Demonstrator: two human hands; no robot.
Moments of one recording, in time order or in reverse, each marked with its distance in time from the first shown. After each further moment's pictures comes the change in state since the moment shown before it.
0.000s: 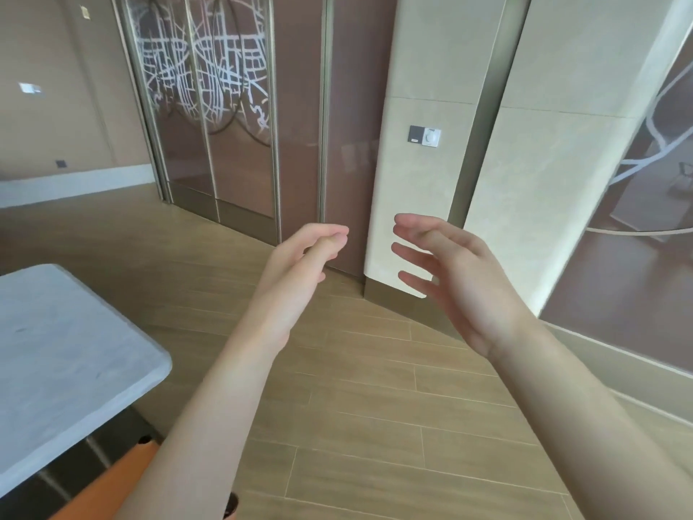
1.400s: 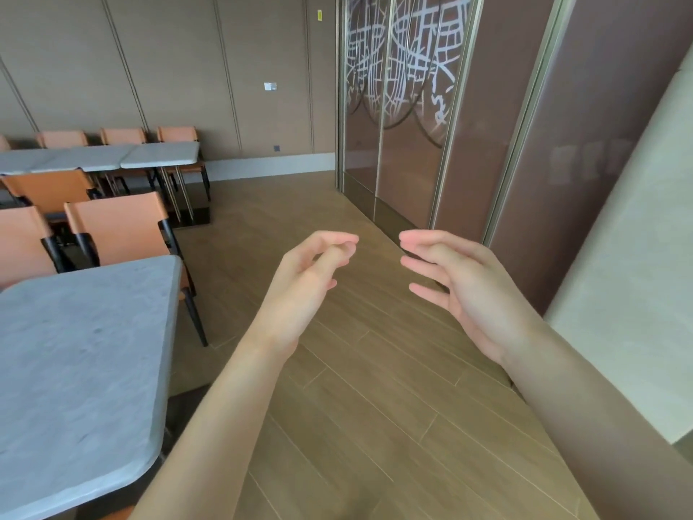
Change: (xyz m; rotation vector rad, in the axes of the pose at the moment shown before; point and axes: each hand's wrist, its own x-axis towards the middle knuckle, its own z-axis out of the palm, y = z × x) left_hand 0.496 -0.169 -0.024 0.188 0.541 -0.100; right_hand 0.631 0.141 0.061 0.062 -0.636 0.066
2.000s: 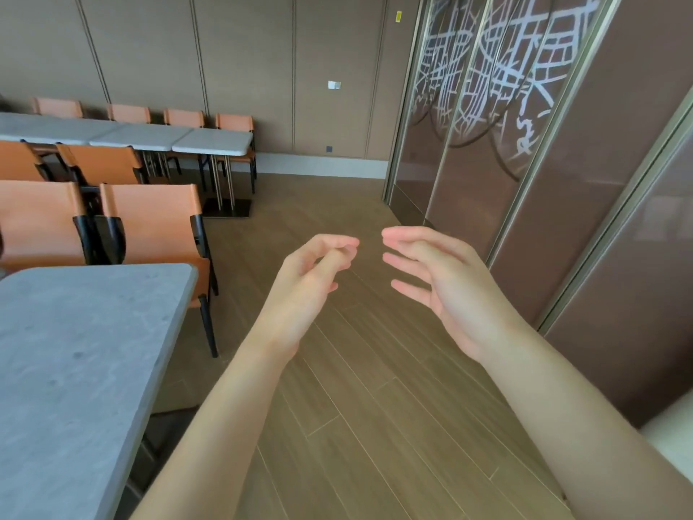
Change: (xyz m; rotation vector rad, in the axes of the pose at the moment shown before) left_hand 0.251 -0.078 -0.069 -0.035 0.194 -0.016; right_hand 0.300 0.019 0.082 -0.026 -0.213 -0.014
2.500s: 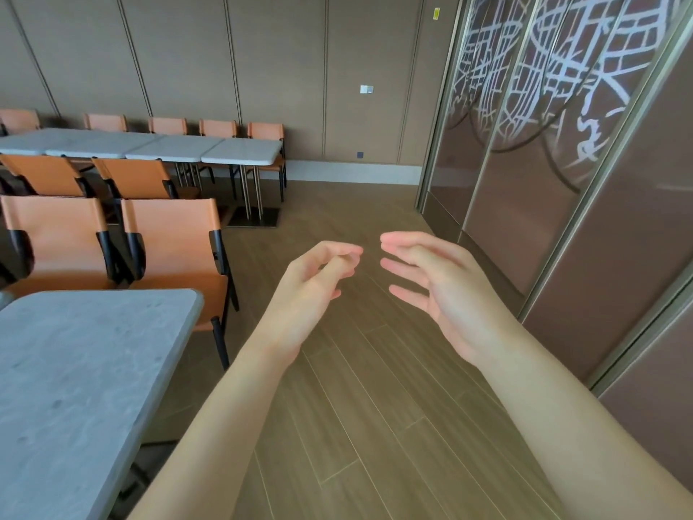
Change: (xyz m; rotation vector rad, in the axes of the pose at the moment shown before) left_hand 0.172 -0.052 0.009 0.096 0.051 -0.008; right_hand 0.190 0.038 -0.021 0.063 -0.112 -0.009
